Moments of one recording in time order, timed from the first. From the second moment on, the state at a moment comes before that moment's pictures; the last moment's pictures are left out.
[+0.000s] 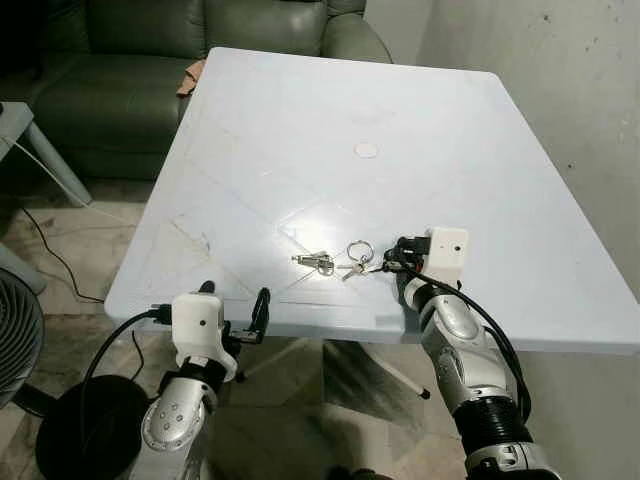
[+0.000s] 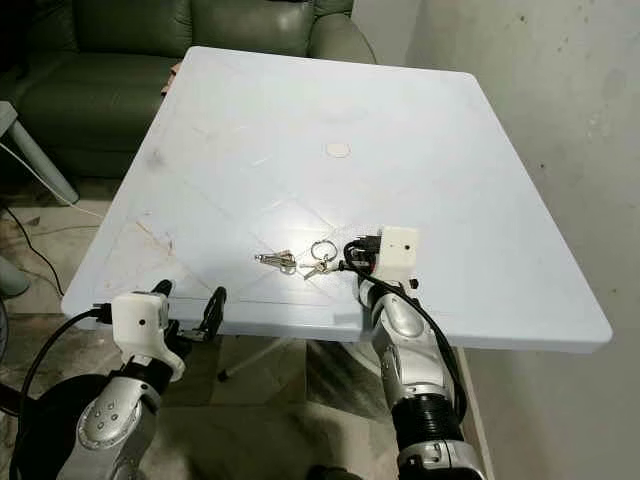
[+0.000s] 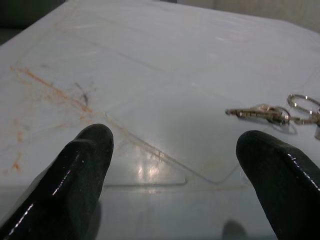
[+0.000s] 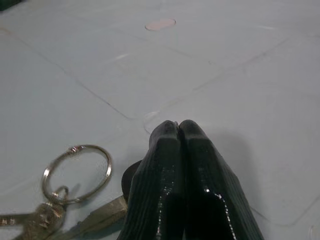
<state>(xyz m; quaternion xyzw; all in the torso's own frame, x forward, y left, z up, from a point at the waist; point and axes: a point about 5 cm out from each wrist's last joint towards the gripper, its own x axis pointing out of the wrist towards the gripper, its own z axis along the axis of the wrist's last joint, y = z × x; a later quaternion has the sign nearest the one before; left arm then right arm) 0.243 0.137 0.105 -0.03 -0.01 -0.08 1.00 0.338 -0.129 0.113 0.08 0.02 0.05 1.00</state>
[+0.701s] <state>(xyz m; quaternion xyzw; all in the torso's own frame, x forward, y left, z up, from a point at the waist) 0.278 0.140 0.124 -0.02 -0.05 -0.08 1.00 0.292 -0.139 0.123 0.04 -0.07 0.11 0.99</state>
